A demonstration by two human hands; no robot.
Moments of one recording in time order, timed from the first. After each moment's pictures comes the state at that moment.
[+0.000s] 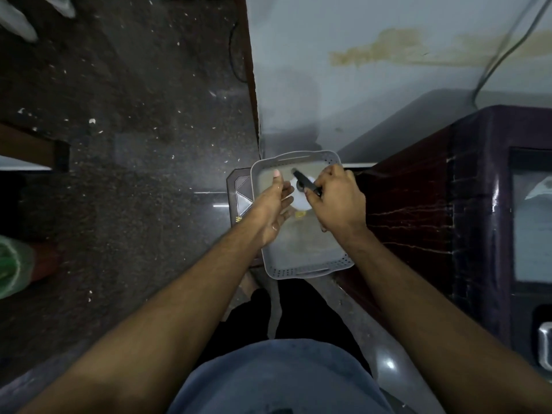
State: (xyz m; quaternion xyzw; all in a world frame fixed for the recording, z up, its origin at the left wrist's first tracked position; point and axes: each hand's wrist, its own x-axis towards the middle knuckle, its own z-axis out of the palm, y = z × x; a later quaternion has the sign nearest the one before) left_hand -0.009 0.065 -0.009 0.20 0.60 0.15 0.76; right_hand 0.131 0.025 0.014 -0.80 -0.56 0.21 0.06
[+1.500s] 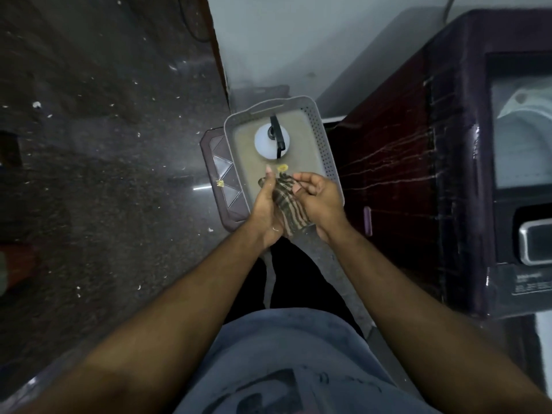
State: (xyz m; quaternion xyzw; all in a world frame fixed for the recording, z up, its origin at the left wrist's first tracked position) left_hand -0.020 -0.041 -0.033 0.05 0.52 0.12 0.85; right_hand 0.083 -0.083 -0.015 -0.75 -0.14 0.50 0.40
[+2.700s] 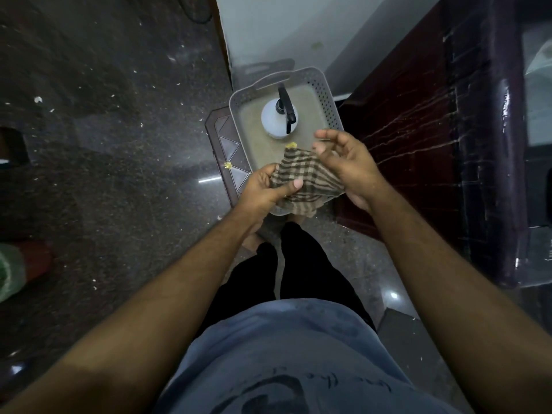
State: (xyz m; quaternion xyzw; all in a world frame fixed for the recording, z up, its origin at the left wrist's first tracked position) left_hand -0.078 -0.042 -0.057 0.37 0.43 0.17 0.80; right_hand 0.112 -0.088 0.007 -0.68 -0.21 0.55 0.44
